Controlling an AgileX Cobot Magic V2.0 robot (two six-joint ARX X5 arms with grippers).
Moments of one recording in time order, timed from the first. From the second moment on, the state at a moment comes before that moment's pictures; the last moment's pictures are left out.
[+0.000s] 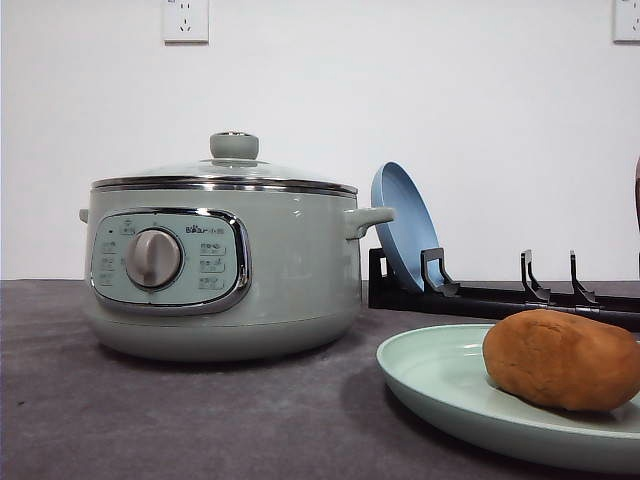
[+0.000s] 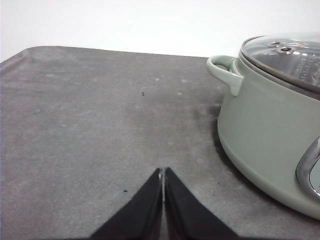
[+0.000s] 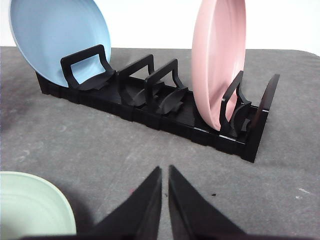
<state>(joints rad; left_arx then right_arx) -0.04 0.00 0.03 -0.18 -0.03 -0.07 0.00 0.01 0.02 -0.17 -0.02 0.04</state>
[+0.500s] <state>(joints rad) -0.04 0.00 0.03 -0.18 -0.03 -0.07 0.00 0.01 0.02 -0.17 -0.02 0.04</state>
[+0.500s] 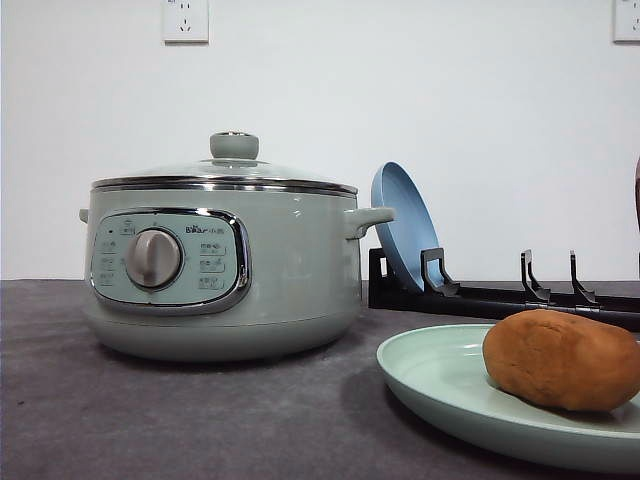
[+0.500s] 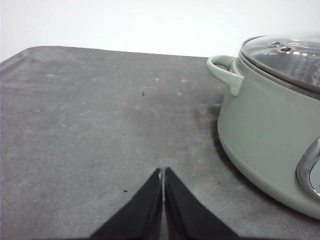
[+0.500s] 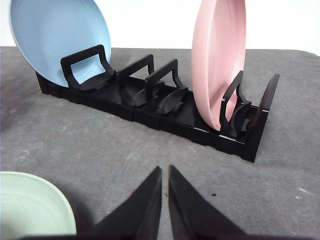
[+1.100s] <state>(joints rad) -0.04 0.00 0.03 -0.18 -0.03 -0.07 0.00 0.01 0.02 -0.17 -0.02 0.04</state>
